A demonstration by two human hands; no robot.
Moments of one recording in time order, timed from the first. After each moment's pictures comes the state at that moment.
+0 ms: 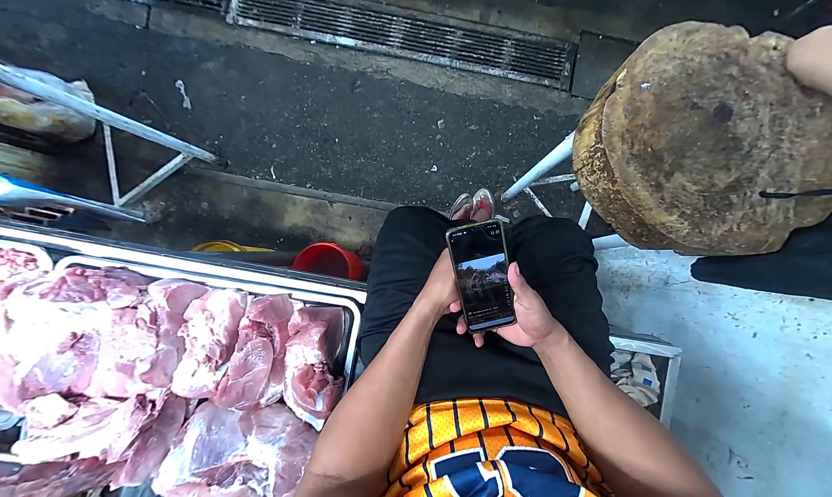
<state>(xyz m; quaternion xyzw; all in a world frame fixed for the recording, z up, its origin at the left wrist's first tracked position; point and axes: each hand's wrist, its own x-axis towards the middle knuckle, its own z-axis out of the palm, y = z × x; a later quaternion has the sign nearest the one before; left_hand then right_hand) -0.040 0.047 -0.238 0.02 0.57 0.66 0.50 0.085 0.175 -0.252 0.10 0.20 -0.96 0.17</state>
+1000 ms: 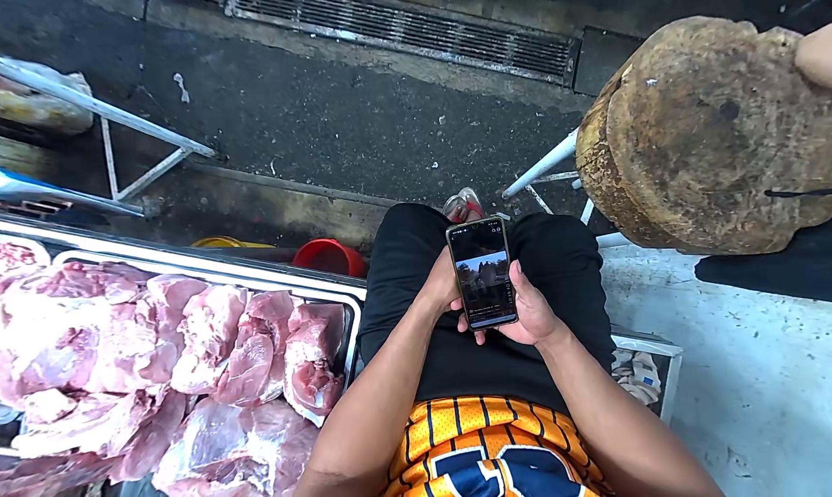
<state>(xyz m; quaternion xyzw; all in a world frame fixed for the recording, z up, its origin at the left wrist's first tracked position) -0.042 0.047 -0.242 0.04 0.57 0.66 0.49 0.084 0.175 -0.253 0.09 0.21 -0.96 0.18</state>
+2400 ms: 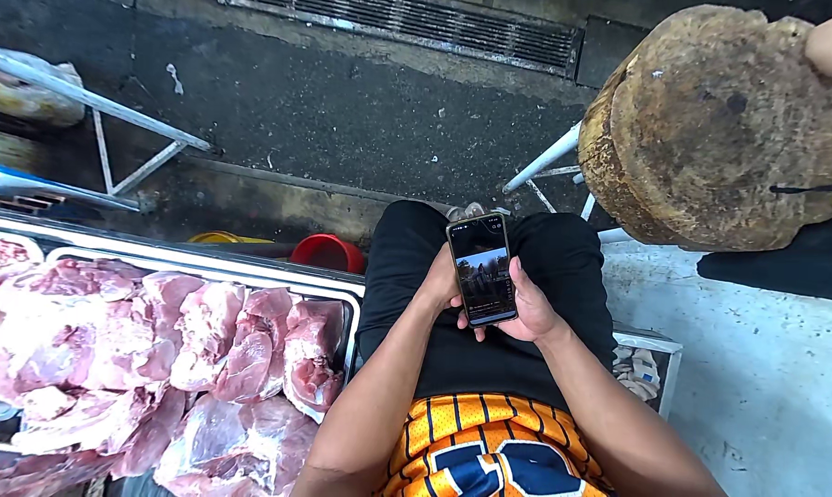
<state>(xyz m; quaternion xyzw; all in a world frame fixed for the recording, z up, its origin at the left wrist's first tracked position) -0.043 0.046 -0.238 0.03 0.57 0.66 0.50 0.083 0.176 -0.255 0.10 0.20 -0.96 0.18</state>
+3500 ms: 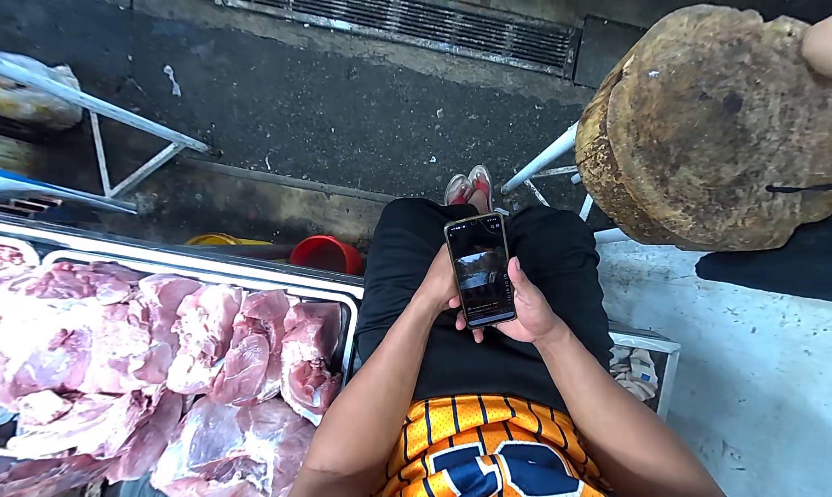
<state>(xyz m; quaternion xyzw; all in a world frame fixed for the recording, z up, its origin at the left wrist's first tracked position) -0.041 0.050 -0.235 0.01 0.56 0.66 0.50 0.082 0.177 -0.251 0.10 0.21 -0.95 0.18</state>
